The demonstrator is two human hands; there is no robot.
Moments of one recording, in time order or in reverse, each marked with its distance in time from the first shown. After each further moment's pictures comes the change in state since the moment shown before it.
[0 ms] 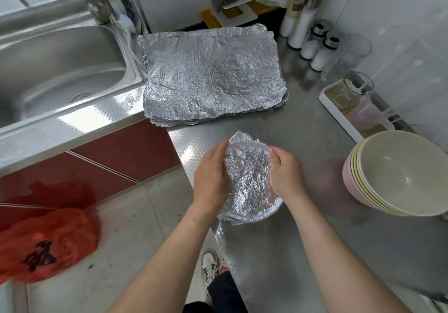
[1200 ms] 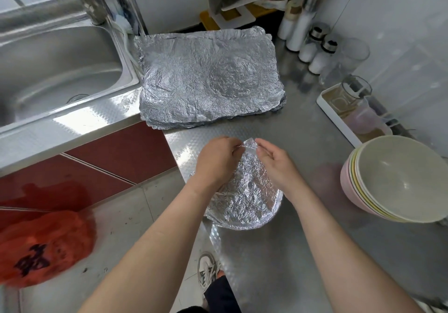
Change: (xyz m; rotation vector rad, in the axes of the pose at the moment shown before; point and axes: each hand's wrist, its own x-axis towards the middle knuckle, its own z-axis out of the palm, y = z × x) left_hand 0.055 0.023 -0.006 0.205 -0.220 0.170; right_hand 0.020 -0.010 -0.004 0.358 -0.317 0.064
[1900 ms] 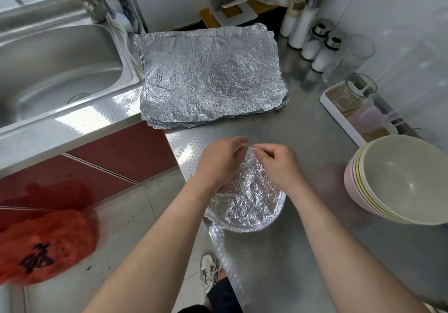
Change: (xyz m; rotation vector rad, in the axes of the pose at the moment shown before) left_hand 0.000 -0.001 -0.002 -0.040 -0.032 0.053; right_hand 0.007 0.000 0.001 -0.231 0.138 -0.145
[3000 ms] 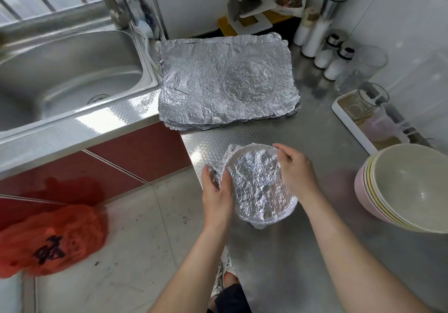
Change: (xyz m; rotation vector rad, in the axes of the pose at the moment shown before) left_hand -0.082 0.008 0.028 -0.938 0.389 -0.763; right_hand -0.013 -0.007 -0.006 -0.092 0.057 0.069
